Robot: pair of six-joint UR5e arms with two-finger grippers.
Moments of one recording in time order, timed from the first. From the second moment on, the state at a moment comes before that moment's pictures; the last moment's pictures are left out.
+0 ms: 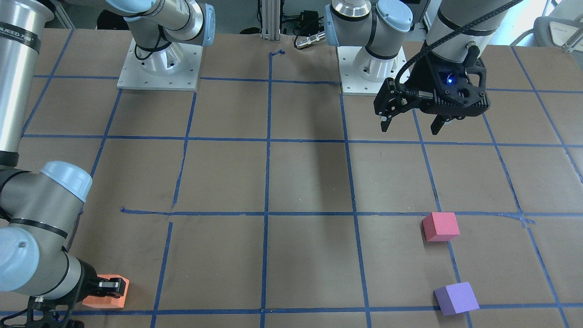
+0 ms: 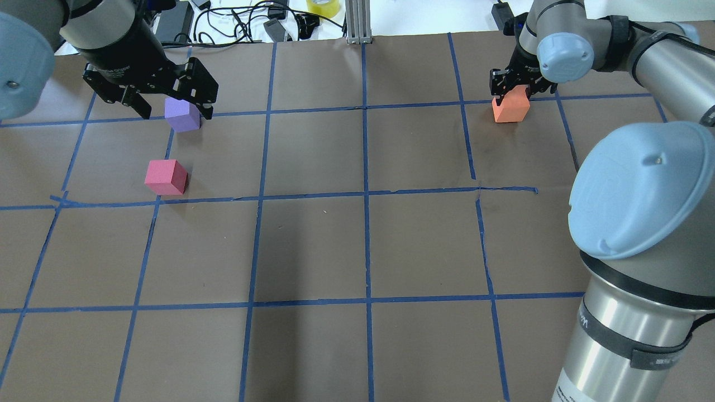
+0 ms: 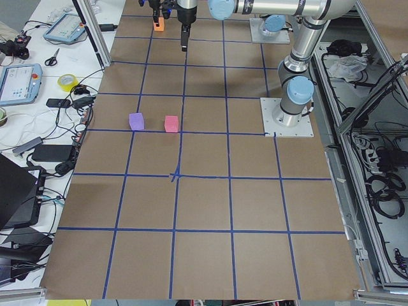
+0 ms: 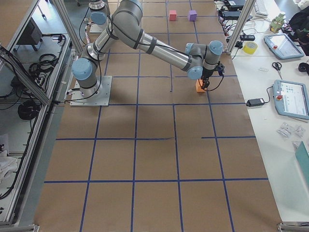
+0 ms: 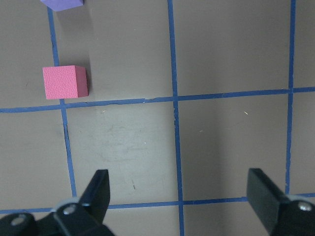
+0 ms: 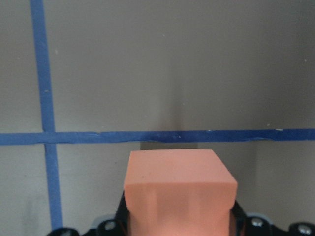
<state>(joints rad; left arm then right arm) -1.54 -1.59 -1.53 -1.51 1.58 0.08 1.44 -0.84 1.25 -2.02 -1.56 -0.13</state>
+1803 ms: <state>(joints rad) -1.51 -1.59 -1.53 -1.51 1.58 0.14 1.95 -0.66 0.95 -2.02 -1.53 0.39</state>
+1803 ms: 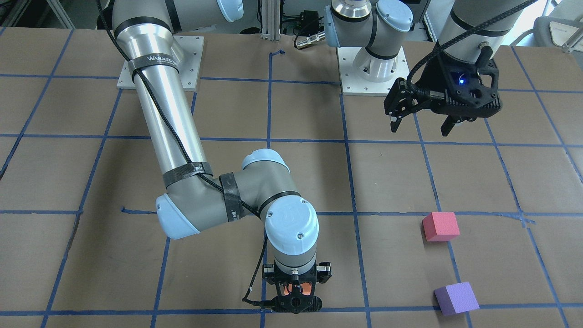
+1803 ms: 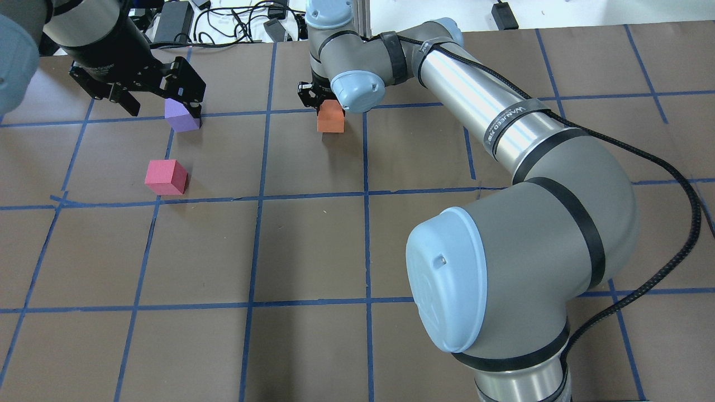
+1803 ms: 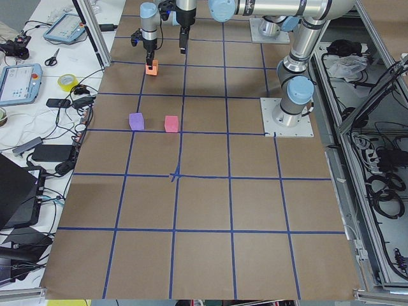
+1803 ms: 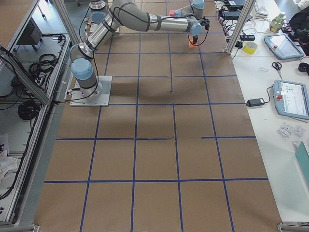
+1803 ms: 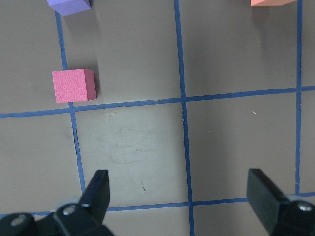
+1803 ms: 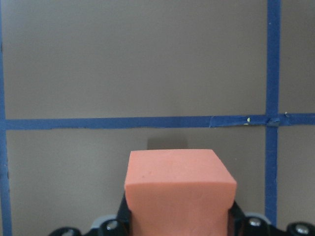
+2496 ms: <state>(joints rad) -1.51 -1.59 -1.53 -1.51 1.58 0.14 1.95 -0.75 0.96 -1.97 -1.61 0.35</state>
